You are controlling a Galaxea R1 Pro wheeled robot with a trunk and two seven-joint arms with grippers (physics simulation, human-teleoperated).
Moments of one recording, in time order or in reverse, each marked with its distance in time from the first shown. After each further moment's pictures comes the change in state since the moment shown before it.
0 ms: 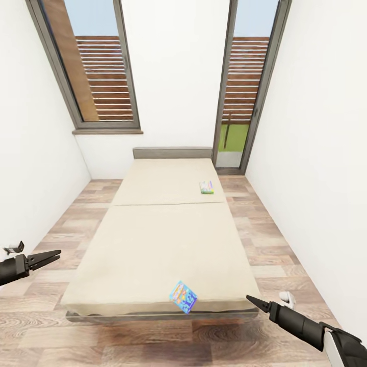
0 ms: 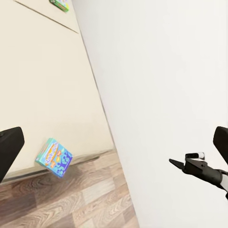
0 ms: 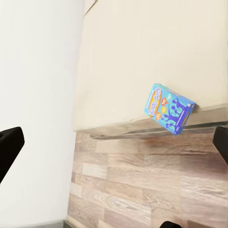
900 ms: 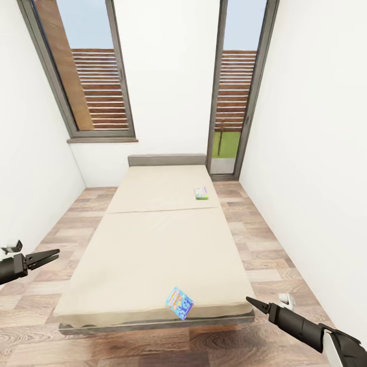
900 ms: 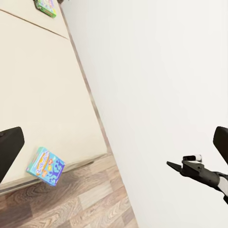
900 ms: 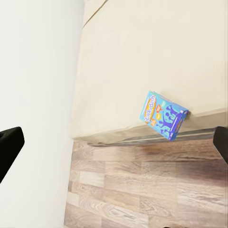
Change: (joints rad) left arm 0.000 0.007 0.004 0.000 0.007 0.008 -0.002; right arm 0.000 0.002 0.002 0.016 0.002 -0.007 -0.017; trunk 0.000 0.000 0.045
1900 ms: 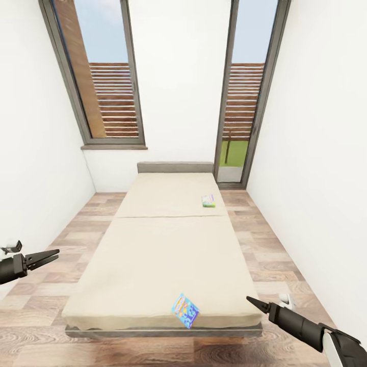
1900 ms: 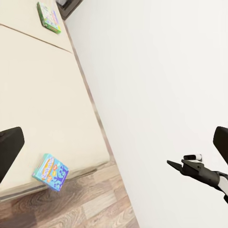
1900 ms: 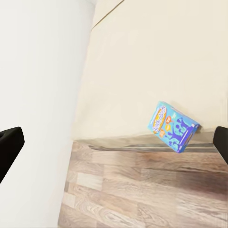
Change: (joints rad) left arm 0.000 0.002 0.001 0.000 -0.006 0.002 -0.003; right arm 0.000 0.000 0.002 -0.001 -0.003 -0.017 -0.020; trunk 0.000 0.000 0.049
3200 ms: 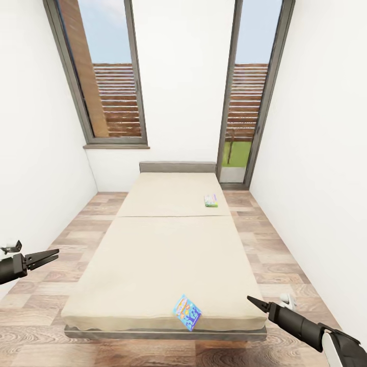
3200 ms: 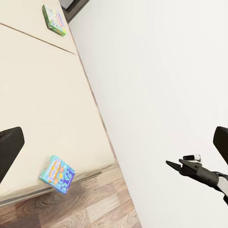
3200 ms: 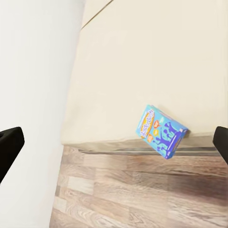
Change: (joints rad) left arm 0.000 0.000 0.001 0.000 0.001 0.001 0.000; right arm 0.000 0.003 0.000 0.000 -0.013 -0.003 -0.055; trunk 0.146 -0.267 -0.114
